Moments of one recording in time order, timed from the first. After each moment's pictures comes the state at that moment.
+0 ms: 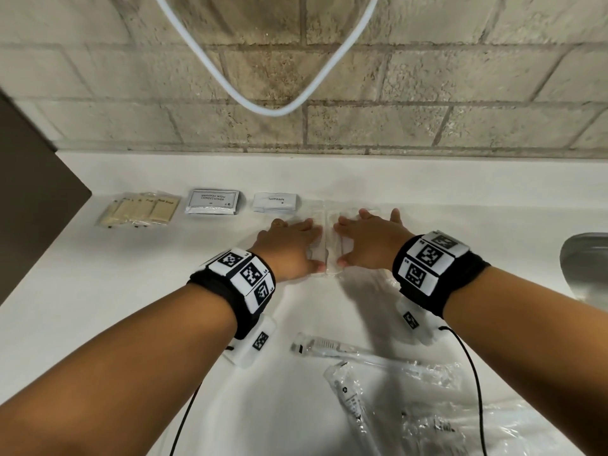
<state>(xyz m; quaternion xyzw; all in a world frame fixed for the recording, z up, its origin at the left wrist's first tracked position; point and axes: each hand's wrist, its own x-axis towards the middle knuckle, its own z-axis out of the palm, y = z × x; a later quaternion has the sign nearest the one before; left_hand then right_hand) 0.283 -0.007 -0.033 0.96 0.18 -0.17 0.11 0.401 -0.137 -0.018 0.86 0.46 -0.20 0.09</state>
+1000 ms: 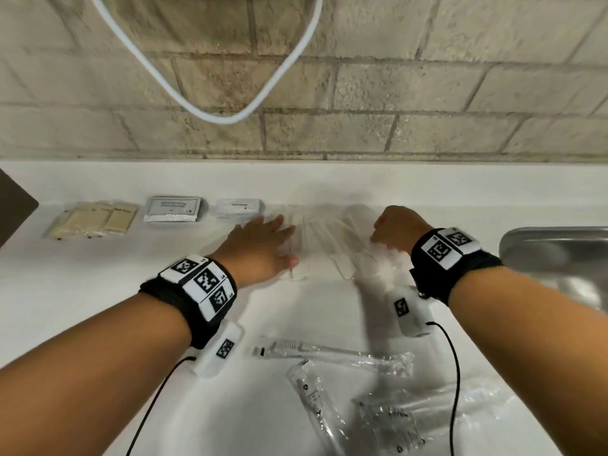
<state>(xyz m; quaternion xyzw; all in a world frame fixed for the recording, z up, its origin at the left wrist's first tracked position) 0.286 -0.015 -0.026 0.98 0.13 -0.14 0.10 0.462 -0.205 -0.003 0.95 0.21 -0.23 -0.10</state>
